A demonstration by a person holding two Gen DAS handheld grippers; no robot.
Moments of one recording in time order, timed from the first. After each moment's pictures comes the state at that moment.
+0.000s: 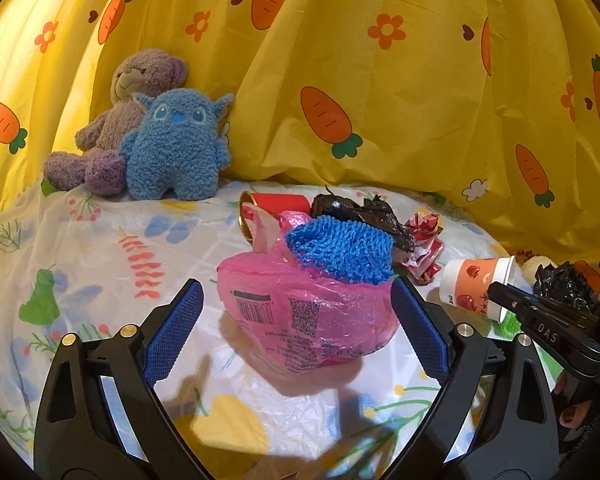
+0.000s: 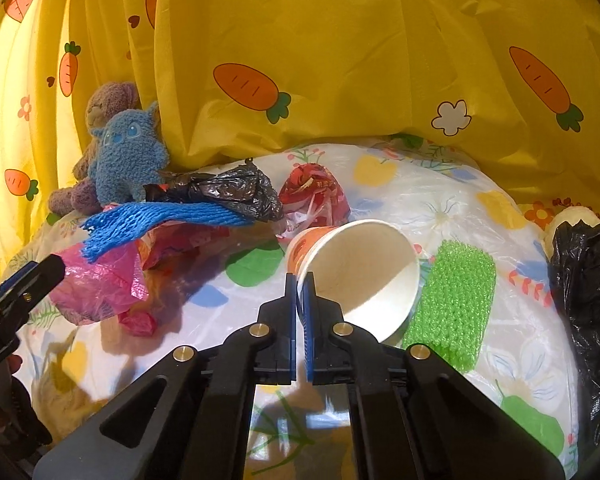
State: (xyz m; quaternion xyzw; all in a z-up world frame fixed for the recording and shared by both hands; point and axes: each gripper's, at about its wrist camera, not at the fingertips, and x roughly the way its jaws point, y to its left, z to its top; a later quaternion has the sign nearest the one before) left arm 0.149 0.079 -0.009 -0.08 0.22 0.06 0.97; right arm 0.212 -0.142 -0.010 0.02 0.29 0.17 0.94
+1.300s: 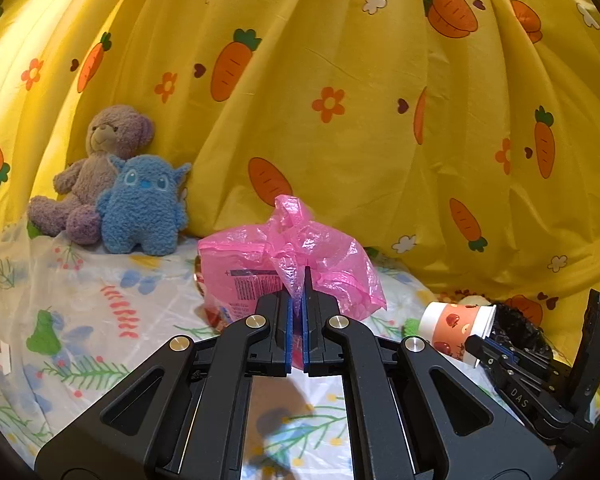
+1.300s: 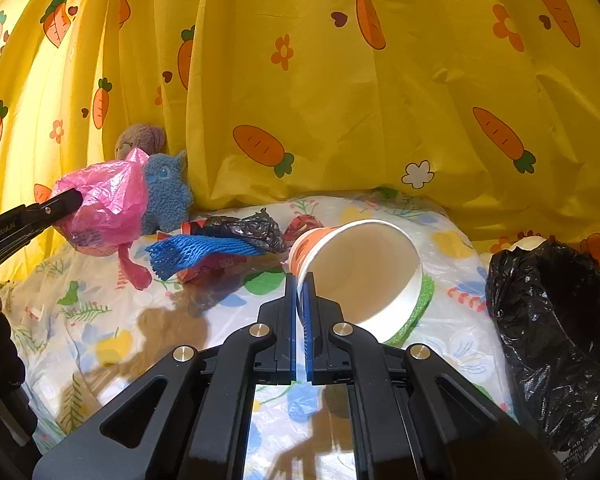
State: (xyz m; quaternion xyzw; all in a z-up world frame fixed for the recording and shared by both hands) left arm 0.088 0.046 0.075 -0.10 0.14 -0.02 0.99; right arm 0.120 -0.188 0.036 0.02 0.20 0.17 0.96
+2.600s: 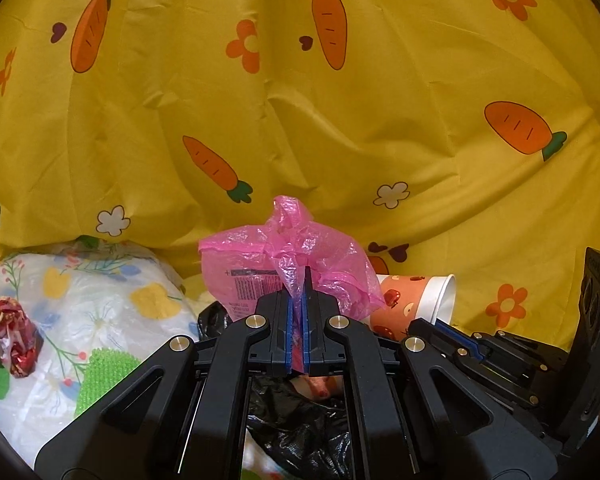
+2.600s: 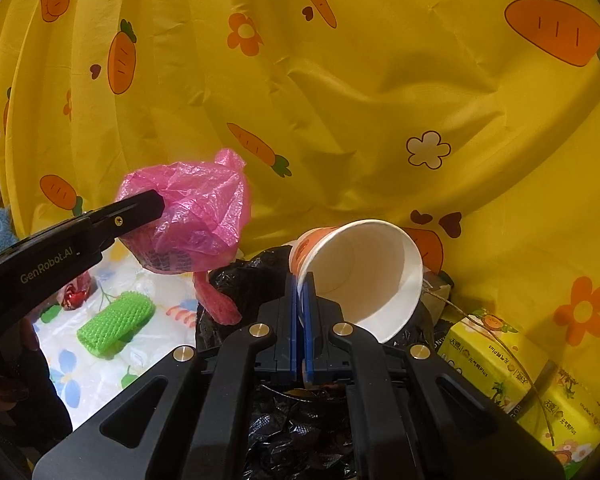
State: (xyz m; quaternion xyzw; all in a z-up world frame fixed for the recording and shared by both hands) left arm 0.191 -0.291 0.055 -0.02 0.17 -0.35 0.92; right arm 0.110 -0.414 0.036 0.04 0.19 -0.11 0.98
